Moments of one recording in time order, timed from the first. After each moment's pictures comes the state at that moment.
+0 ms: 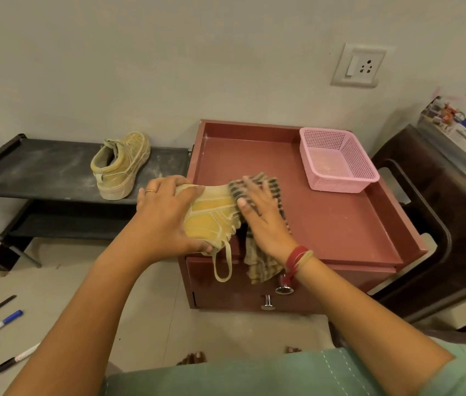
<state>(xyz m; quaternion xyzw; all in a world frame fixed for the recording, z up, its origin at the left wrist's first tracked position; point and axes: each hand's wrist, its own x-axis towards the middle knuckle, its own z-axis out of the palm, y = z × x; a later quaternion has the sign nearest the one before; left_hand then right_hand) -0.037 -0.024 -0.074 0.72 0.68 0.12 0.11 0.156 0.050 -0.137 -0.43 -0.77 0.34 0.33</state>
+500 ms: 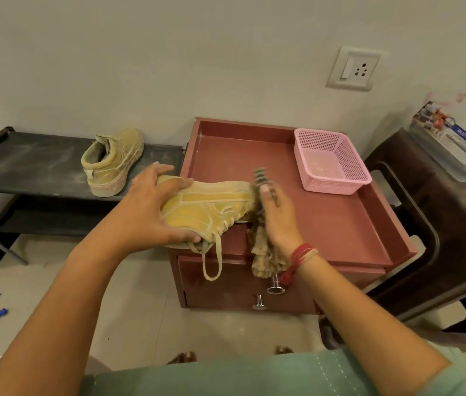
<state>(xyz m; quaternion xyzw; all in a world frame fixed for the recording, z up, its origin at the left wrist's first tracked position) -0.051 -0.020 -0.072 0.69 0.67 0.20 0.18 0.171 0.060 -0.135 -0.52 -0.62 0.39 0.45</state>
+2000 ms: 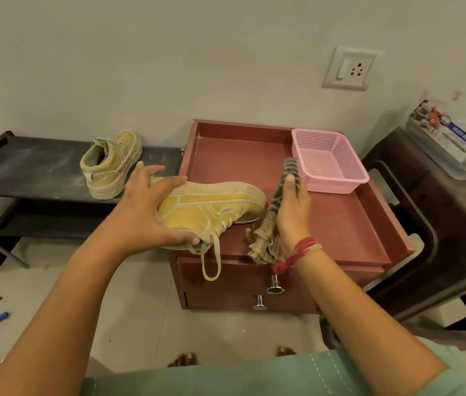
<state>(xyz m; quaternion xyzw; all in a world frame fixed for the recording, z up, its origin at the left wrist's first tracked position) -0.050 -0.021 -0.076 0.68 0.68 0.23 0.18 0.173 0.070 -0.122 -0.56 -0.46 0.39 0.57</state>
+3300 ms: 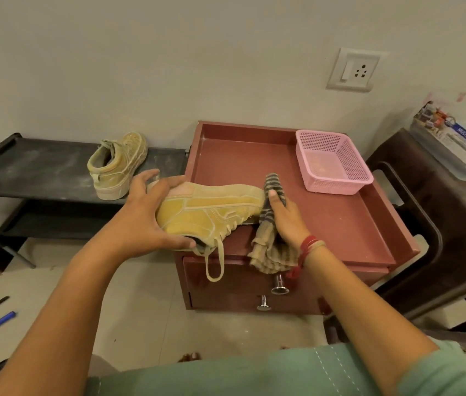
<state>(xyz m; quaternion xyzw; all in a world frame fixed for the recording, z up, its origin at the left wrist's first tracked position) -0.061 -0.028 -0.080 0.66 0.67 0.25 0.24 0.183 0.072 -0.137 -0.56 -0.58 0.46 0.39</state>
